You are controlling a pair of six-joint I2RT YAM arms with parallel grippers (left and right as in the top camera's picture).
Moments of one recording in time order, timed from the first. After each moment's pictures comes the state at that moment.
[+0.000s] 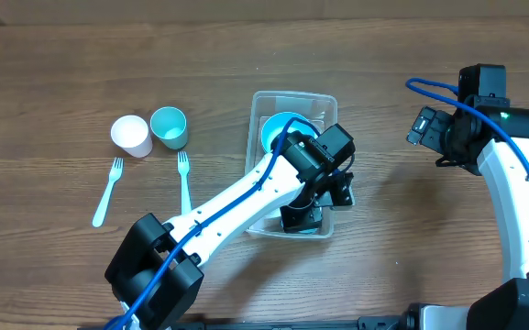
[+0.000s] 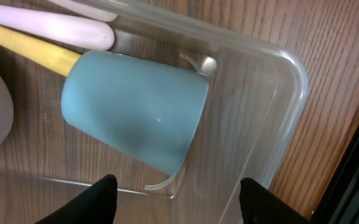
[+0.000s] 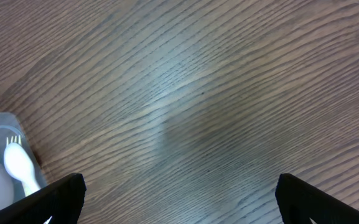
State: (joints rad) left arm -0.86 1.90 1.59 -1.22 0.09 0.53; right arm -0.11 1.52 1.32 -1.02 0.10 0.40
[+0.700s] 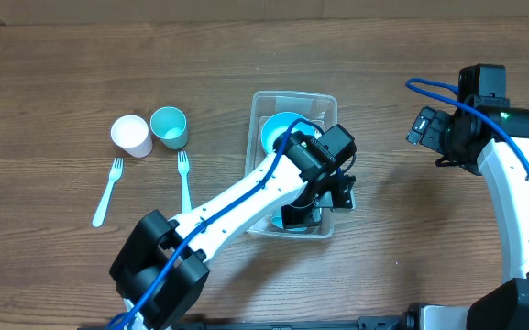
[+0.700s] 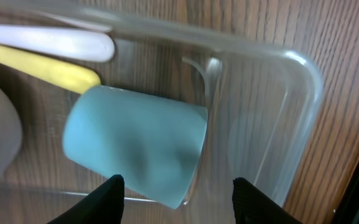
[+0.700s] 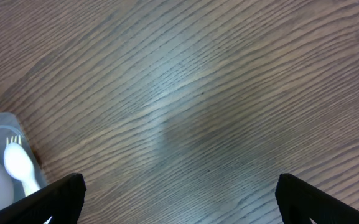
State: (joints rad) left arm -0.86 1.93 1.59 -1.21 0.07 0.61; right arm -0.11 1.52 1.32 -1.02 0.10 0.40
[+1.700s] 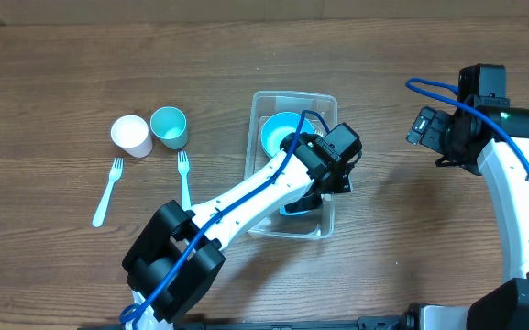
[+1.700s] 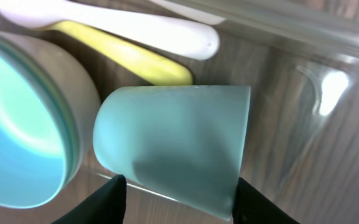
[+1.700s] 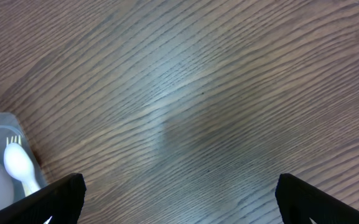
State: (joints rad) left arm -0.86 1.98 1.59 -1.05 -0.16 0.54; right arm -0.11 1.52 1.32 -1.02 0.10 0.40
